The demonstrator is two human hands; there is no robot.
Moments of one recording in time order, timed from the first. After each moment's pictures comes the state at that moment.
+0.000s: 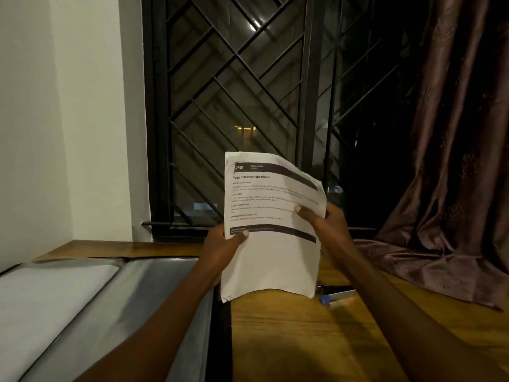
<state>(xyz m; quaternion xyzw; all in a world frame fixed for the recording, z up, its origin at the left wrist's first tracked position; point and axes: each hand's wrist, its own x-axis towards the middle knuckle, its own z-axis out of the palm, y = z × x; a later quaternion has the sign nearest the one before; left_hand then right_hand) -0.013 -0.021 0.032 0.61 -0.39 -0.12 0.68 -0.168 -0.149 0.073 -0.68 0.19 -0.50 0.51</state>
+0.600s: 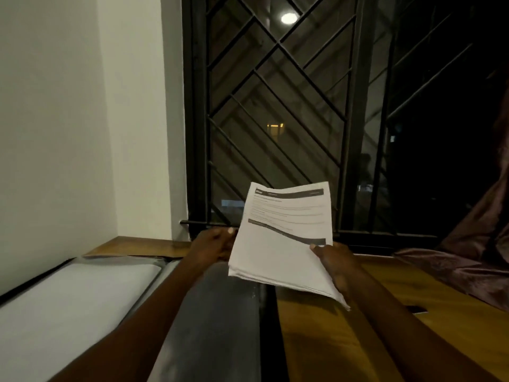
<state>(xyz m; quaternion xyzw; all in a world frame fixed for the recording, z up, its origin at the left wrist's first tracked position) 0.101 0.025 0.026 0.69 -0.35 -0.17 0.62 -0.070 -0.180 0.005 -0.63 0.30 -0.36 0.62</state>
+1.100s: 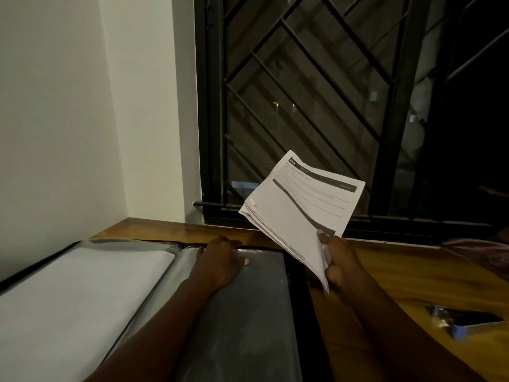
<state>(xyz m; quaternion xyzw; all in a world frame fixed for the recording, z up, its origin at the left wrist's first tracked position) 0.172 0.015 -0.047 0.88 -0.40 0.03 0.26 0.032 -0.202 -0.059 -0.46 0.27 -0.35 0.77</state>
